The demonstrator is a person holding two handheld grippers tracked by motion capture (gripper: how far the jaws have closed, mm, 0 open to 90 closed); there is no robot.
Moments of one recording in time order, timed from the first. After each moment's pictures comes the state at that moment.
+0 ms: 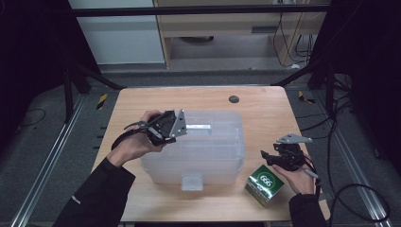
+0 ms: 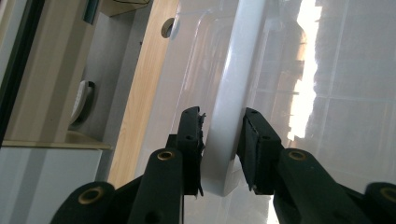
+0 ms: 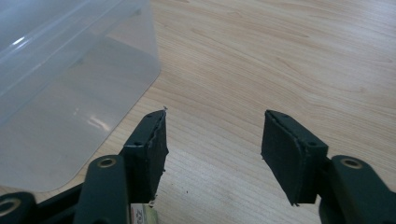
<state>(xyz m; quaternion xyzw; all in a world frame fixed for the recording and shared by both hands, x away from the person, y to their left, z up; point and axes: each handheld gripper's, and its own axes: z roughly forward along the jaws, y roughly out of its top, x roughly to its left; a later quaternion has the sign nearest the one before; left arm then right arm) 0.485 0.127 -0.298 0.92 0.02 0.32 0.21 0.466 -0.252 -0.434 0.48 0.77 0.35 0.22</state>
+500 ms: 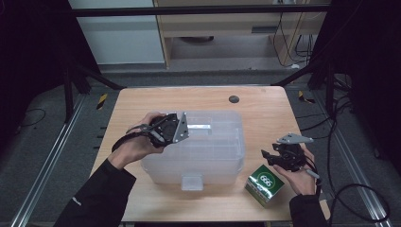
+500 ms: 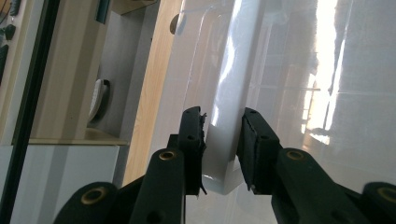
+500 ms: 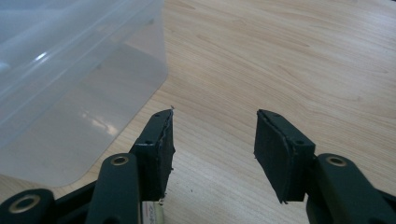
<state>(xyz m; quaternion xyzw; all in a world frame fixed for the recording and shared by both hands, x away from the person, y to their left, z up) 0.479 0.123 -0.299 0.92 0.01 0.35 0.18 0.460 -0.250 -0.425 0.46 0.78 0.36 0.23</state>
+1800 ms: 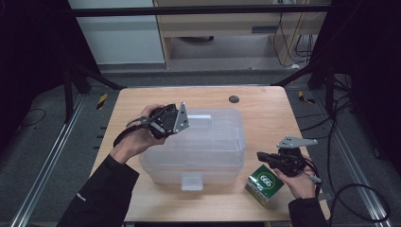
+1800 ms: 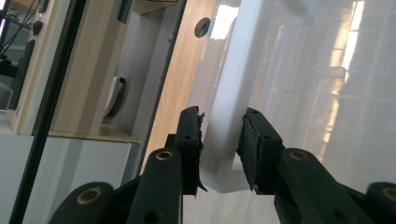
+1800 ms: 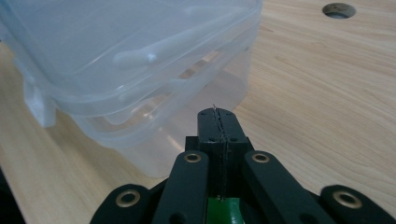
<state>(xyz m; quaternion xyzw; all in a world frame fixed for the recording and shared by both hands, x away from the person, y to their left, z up) 0.496 0.122 -0.285 0.91 0.03 0.37 0.19 0.440 -0.241 -0.408 0.40 0.79 0.44 0.13</state>
